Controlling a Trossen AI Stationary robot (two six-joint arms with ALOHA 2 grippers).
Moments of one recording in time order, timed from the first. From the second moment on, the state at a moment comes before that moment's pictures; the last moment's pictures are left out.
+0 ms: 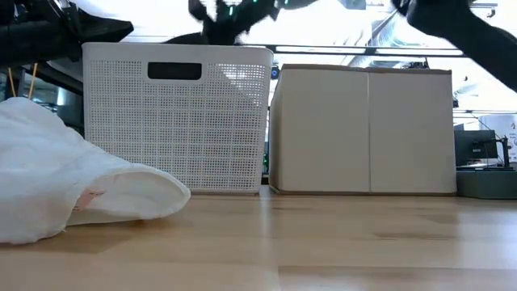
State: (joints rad) left arm 0.07 0.05 0.01 0.36 -0.14 -0.15; right arm -0.29 2.27 2.36 -0.37 0.18 0.32
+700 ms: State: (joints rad) left arm 0.07 0.05 0.01 0.36 -0.14 -0.15; right arm -0.22 2.36 2.36 -0.91 0.01 0.34
